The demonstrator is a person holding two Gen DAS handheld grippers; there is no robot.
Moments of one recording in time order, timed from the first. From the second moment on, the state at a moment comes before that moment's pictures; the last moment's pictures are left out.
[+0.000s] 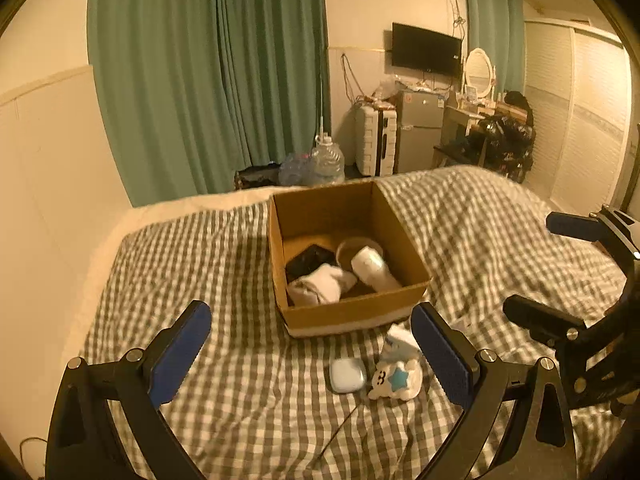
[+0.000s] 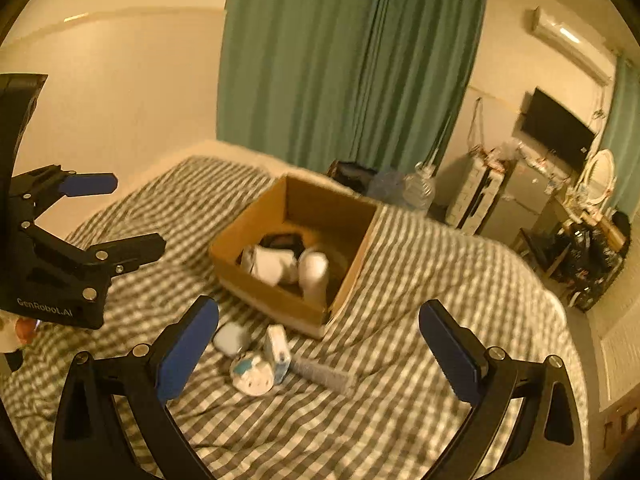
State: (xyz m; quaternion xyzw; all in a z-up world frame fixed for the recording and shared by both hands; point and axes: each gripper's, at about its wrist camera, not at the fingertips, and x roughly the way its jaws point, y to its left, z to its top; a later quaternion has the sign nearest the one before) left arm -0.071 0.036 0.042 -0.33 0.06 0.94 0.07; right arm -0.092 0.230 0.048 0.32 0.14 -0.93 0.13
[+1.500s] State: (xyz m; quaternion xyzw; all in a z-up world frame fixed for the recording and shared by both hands) left arm -0.168 0.075 -0.177 -0.54 0.08 0.83 0.12; right arm -0.176 0.227 -0.098 0.48 0.10 -0.86 0.15
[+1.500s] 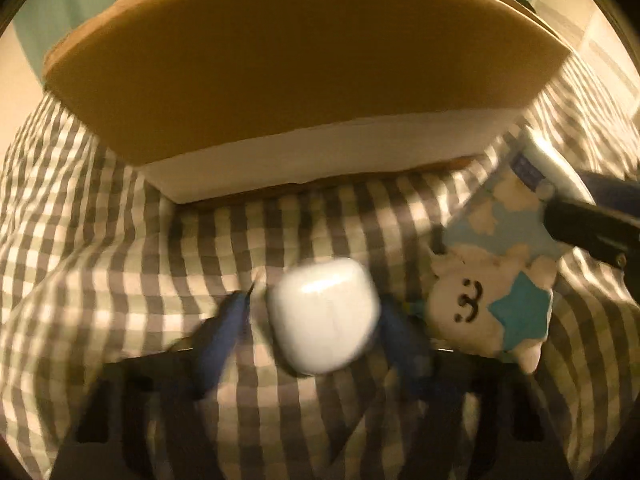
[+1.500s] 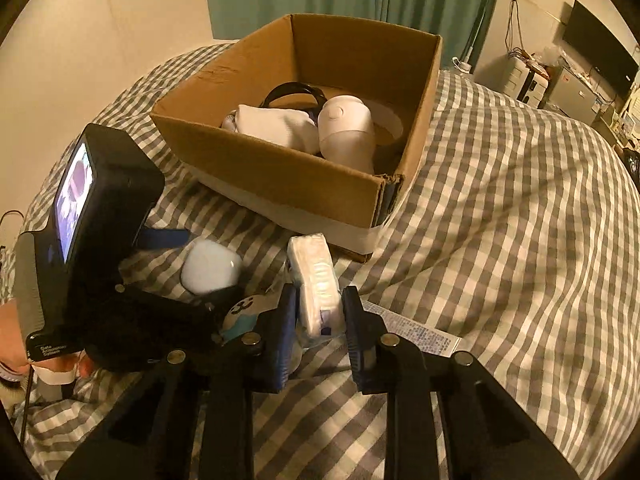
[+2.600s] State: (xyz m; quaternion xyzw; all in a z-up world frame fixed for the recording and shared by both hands) left arm -0.108 0.044 -0.061 -0.44 0.05 0.88 0.15; right arm -0.118 0.200 -0.020 0.40 0.16 -0.90 0.10
